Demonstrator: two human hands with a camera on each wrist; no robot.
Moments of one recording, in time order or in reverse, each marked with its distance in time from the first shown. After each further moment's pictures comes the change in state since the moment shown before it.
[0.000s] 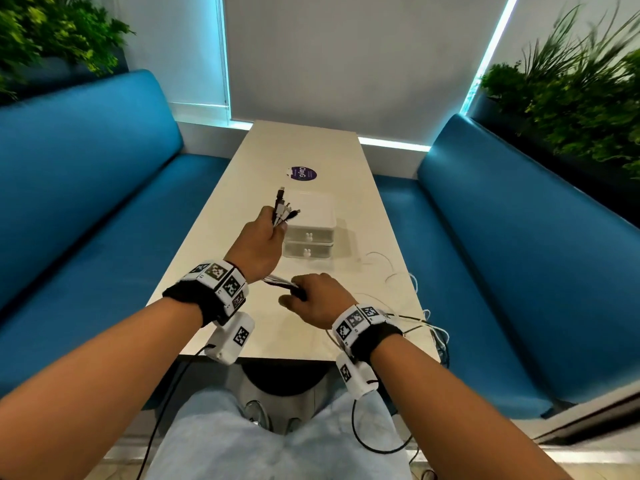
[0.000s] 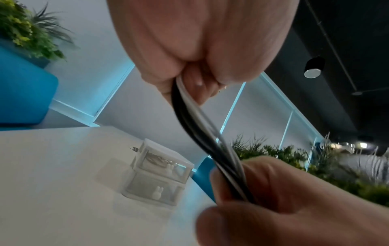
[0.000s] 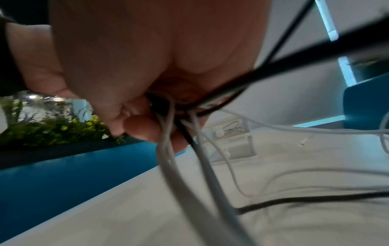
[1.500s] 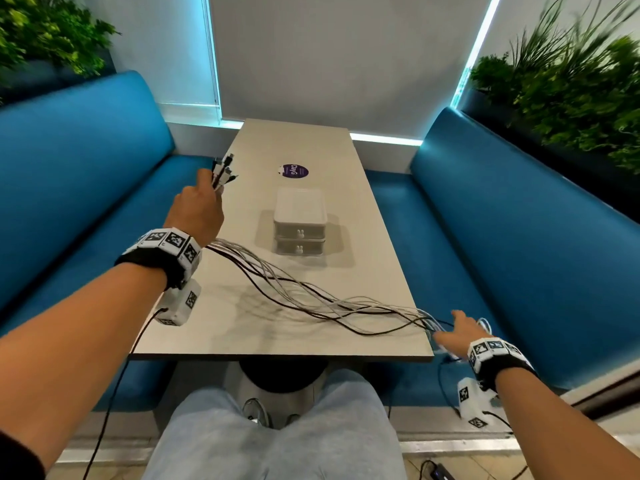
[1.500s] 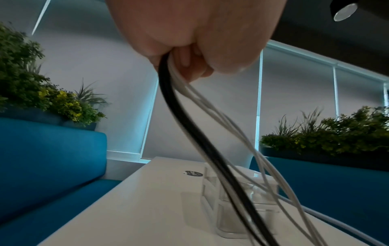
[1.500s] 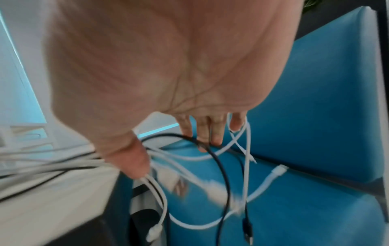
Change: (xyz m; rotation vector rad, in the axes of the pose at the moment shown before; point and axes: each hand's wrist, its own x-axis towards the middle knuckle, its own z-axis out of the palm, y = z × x) left_hand 0.034 -0.030 -0.055 0.489 0.247 -0.071; right_hand -0.148 0.232 -0.040 -0.094 -0.041 0.944
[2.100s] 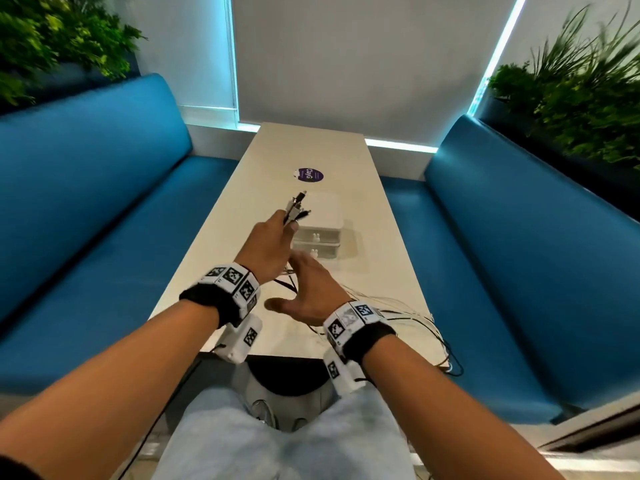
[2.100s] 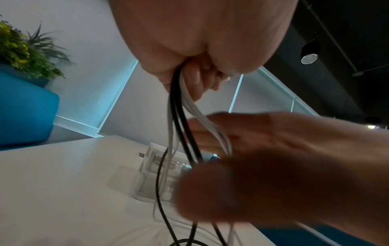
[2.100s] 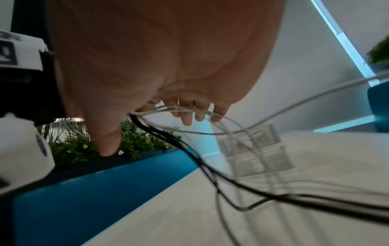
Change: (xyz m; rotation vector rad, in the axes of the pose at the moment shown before) left_hand -0.049 0.048 0.029 -0.442 -0.232 0.068; right_hand -0.124 -0.278 0.011 0.248 0.079 -0.995
